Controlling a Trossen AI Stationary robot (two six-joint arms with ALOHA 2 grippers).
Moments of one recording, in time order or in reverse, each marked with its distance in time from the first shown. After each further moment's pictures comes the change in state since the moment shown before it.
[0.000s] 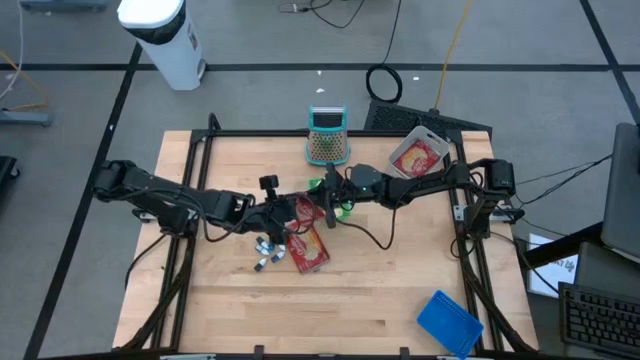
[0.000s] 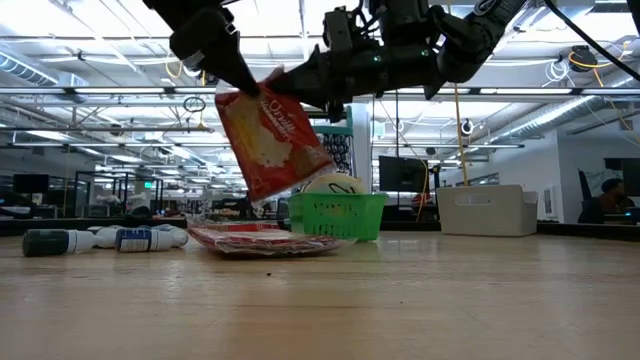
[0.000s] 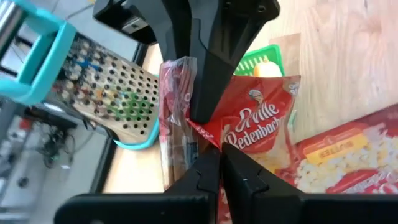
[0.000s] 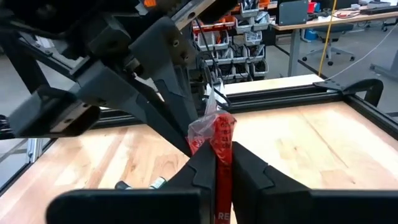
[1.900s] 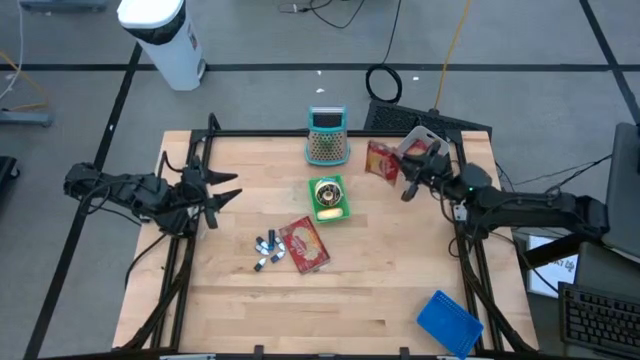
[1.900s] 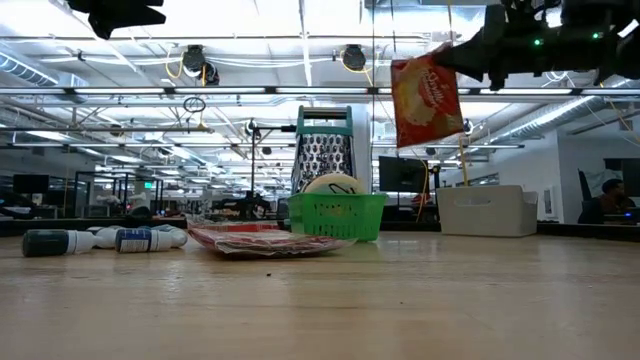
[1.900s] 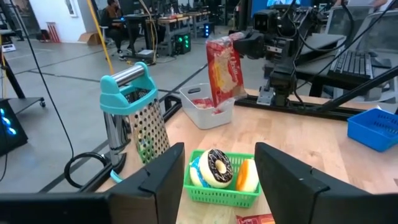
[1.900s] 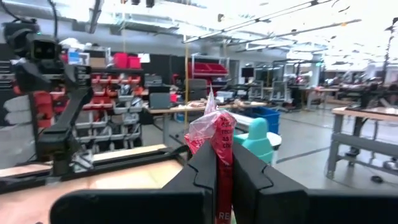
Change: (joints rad) left arm -0.108 -0.930 -0.415 0.172 -0.032 -0.111; right arm -0.164 -1.066 -0.706 -0.022 0.371 -0.172
